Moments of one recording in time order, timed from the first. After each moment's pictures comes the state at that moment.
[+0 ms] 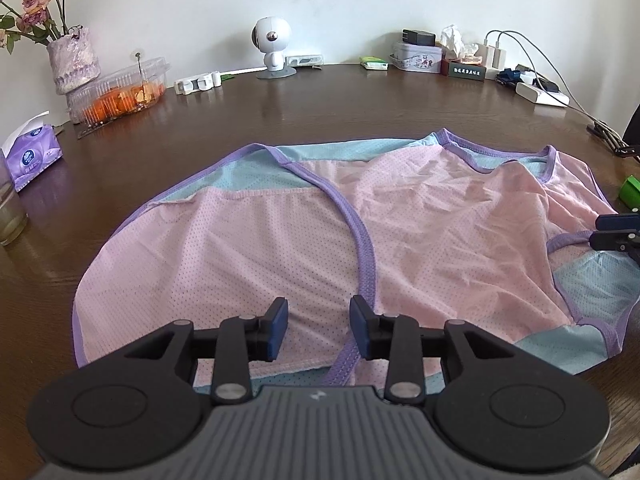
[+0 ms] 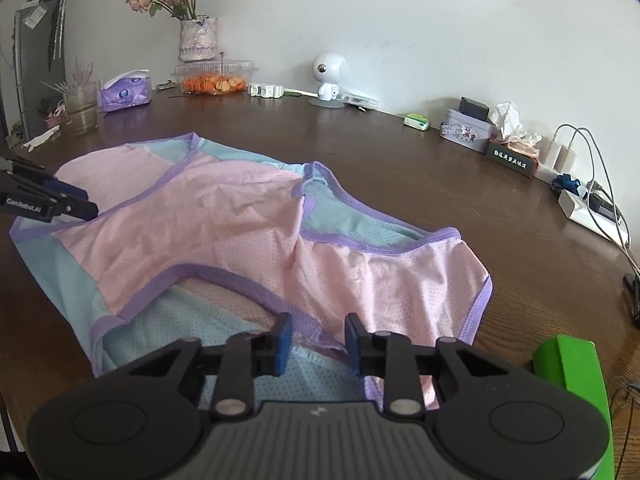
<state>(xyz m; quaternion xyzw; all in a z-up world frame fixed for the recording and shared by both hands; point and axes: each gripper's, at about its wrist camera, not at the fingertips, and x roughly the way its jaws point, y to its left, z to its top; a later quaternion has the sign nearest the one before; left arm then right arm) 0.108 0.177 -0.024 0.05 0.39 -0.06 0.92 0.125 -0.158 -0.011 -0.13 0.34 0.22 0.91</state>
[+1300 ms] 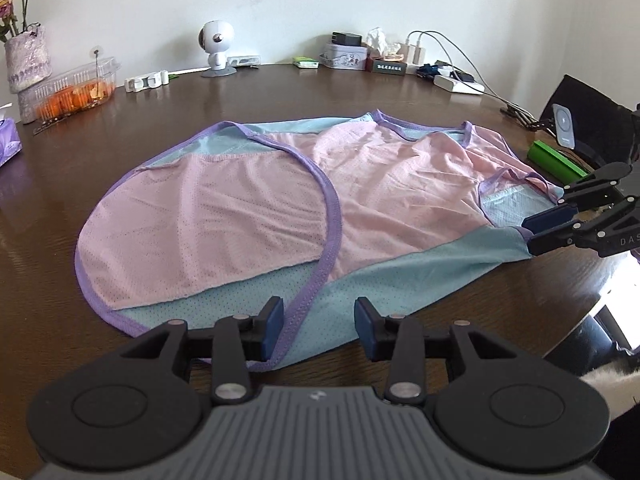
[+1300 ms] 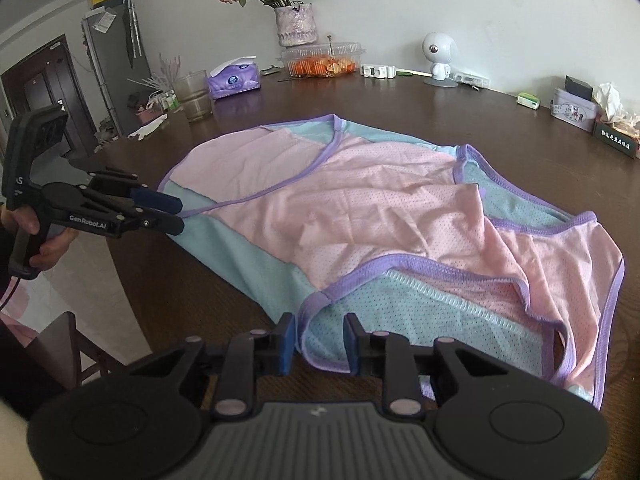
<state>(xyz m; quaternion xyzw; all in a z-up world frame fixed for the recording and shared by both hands) 0.046 0.238 -0.020 0.04 0.38 -0.20 0.90 0.066 -0.116 0.004 -0.08 0.38 0.37 0.84</state>
